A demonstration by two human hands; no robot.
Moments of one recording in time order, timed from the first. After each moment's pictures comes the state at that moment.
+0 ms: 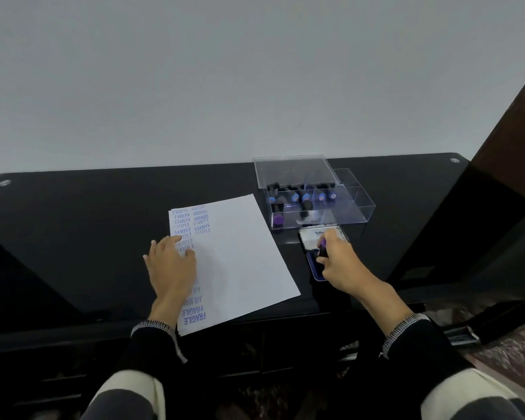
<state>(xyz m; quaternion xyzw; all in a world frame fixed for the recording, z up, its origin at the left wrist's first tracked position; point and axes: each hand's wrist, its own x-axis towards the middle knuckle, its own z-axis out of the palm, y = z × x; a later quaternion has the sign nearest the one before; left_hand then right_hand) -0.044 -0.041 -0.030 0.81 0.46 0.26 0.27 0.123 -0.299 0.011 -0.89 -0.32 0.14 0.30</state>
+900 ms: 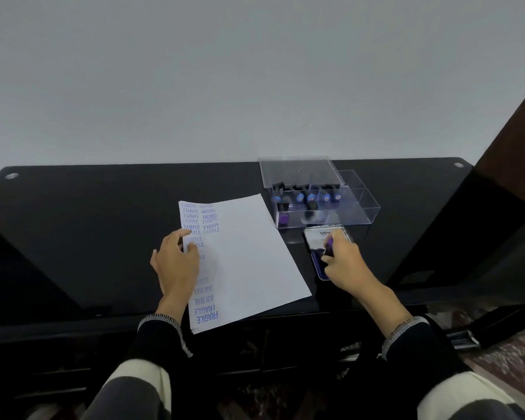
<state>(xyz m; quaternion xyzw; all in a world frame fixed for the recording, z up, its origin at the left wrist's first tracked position) -0.048 -0.047 -0.029 0.76 0.43 0.34 0.35 0.119 -0.296 0.005 -0.90 -0.27 0.10 0.33</state>
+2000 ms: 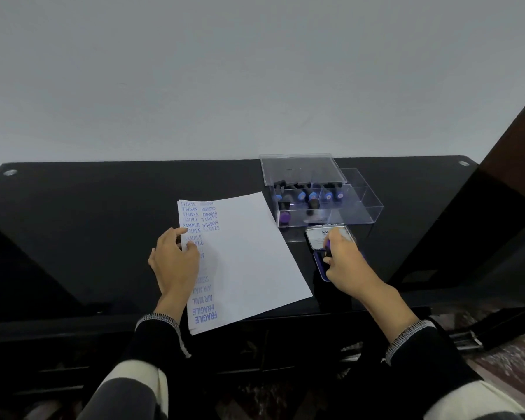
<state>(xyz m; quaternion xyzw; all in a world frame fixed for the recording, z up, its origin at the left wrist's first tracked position) -0.044 -0.038 -0.041 0.76 0.43 0.35 0.34 0.115 -0.297 0.012 -0.90 -0.30 0.13 0.28</state>
